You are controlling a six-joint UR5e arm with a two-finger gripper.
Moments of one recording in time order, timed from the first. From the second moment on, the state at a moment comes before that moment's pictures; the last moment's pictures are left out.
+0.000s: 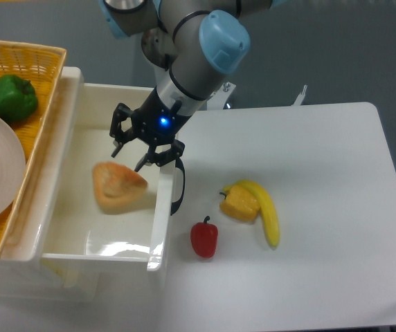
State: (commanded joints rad) arm 2.44 -1.68 -1.62 -1.46 0.91 0.72
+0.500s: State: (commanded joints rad) arm 2.45 -1.67 -1.61 -1.46 0.89 0.72
